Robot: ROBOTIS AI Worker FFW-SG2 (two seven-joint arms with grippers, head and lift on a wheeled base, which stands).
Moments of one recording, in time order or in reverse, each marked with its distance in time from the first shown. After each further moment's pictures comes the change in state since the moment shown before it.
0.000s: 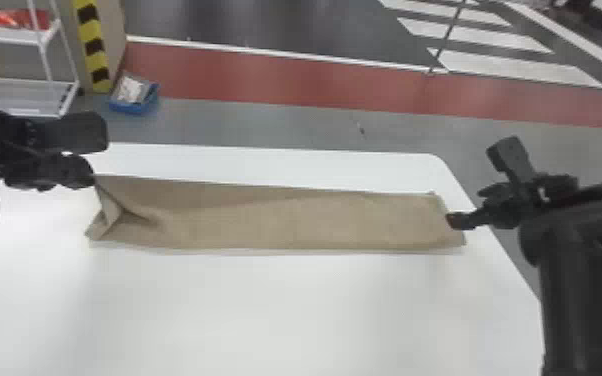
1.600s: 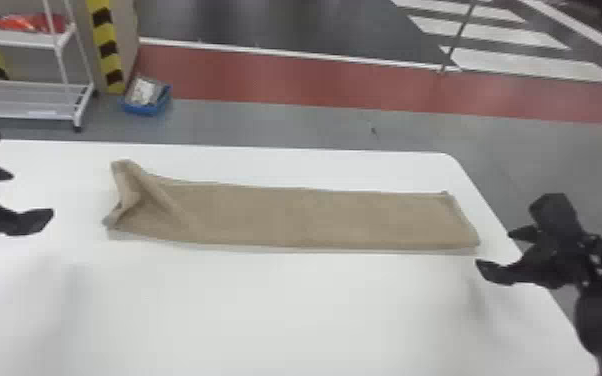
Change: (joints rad) left arm 0.318 0.049 0.239 -0.401 0.430 0.502 0.174; right arm 0.315 0.013 -0.101 -0.230 -0.142 -0.112 0.030
